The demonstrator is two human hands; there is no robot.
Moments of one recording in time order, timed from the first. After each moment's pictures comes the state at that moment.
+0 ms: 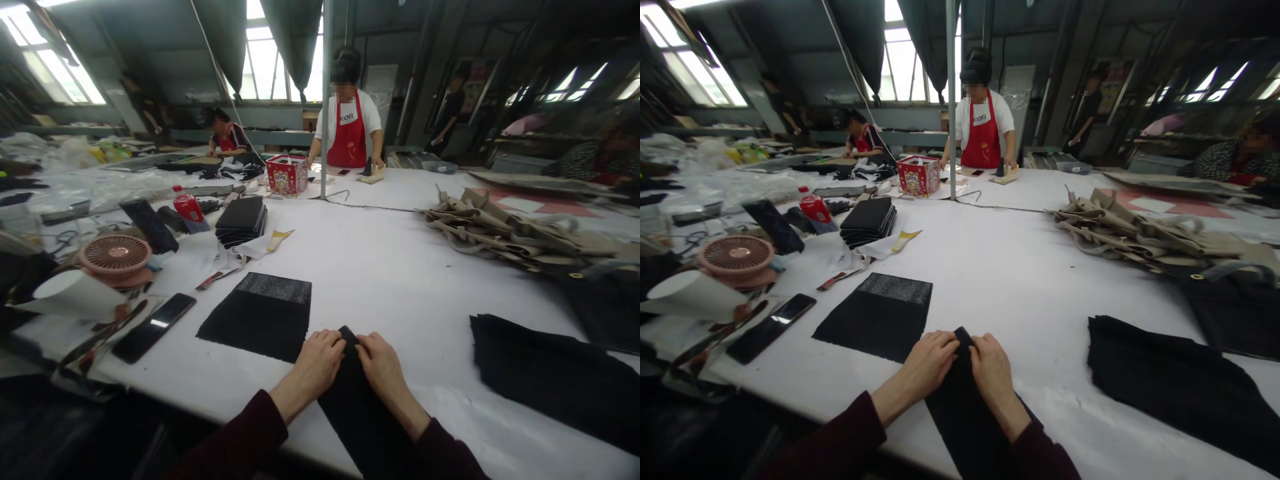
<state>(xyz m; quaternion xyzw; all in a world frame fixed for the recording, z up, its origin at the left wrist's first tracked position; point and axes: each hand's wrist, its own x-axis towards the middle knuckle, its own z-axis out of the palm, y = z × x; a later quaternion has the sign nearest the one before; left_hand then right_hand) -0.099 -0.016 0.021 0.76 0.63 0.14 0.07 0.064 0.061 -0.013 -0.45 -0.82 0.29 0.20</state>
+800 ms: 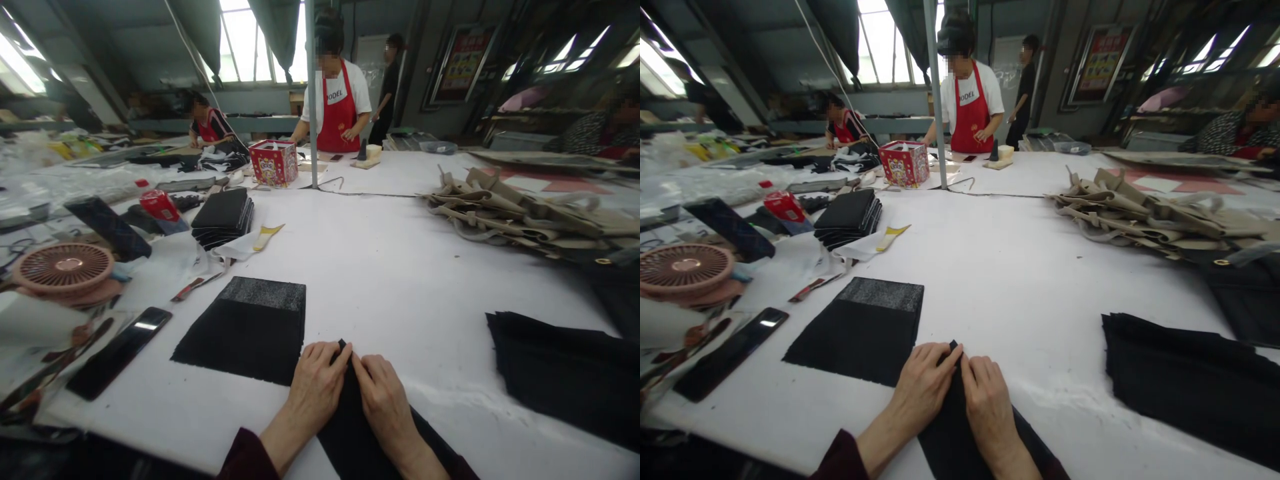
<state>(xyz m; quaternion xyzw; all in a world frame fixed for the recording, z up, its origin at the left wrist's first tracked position) -0.103 -0.010 -0.018 0.74 0.64 0.20 0.02 0.059 0.038 -0.043 -0.31 -0.91 0.02 0.28</state>
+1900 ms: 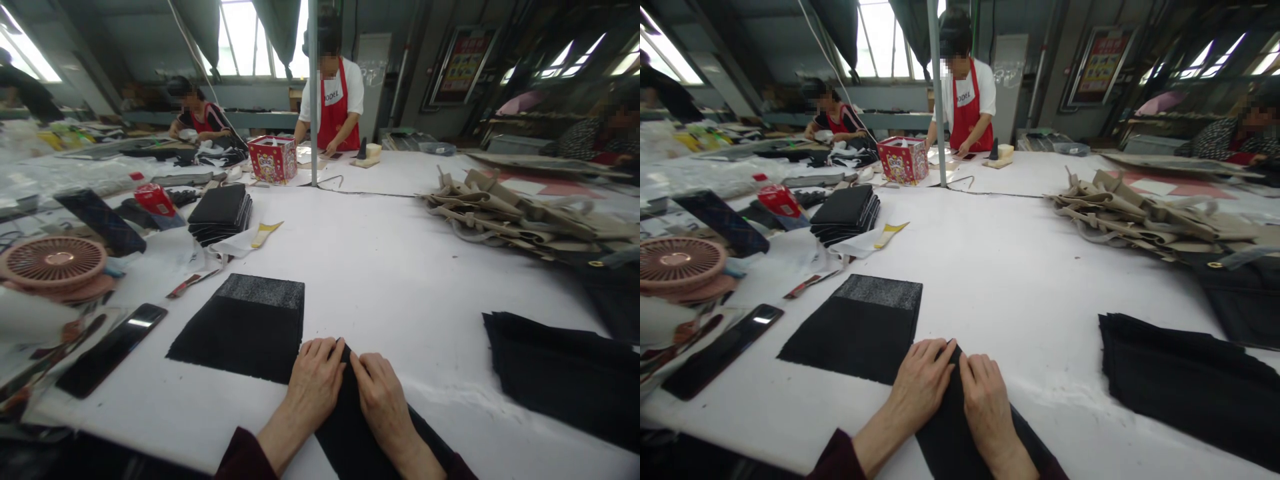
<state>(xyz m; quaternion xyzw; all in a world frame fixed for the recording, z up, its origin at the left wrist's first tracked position) -0.102 -0.007 -0.014 0.73 0.66 0.18 0.02 0.057 0.038 -0.042 -0.32 -0.91 0.01 0.27</state>
